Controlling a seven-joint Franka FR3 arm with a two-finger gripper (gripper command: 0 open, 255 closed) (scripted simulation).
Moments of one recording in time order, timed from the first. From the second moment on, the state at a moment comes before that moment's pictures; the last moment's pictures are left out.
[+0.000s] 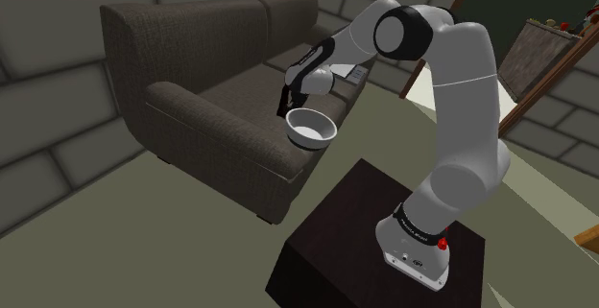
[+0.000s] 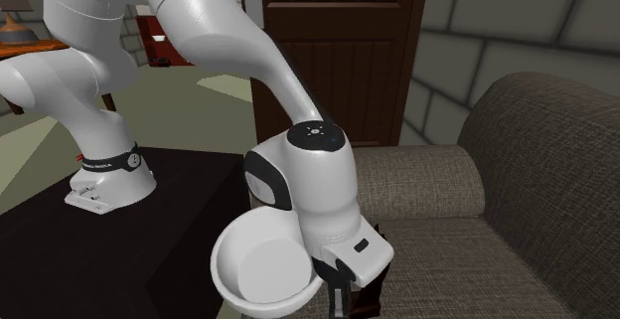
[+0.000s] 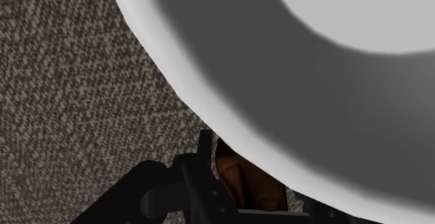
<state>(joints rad) -0.21 0.70 -0.14 -1.88 0.32 2.72 -0.64</state>
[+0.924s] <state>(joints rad) -0.19 0.64 -0.16 -1.90 0.31 2.68 -0.63</state>
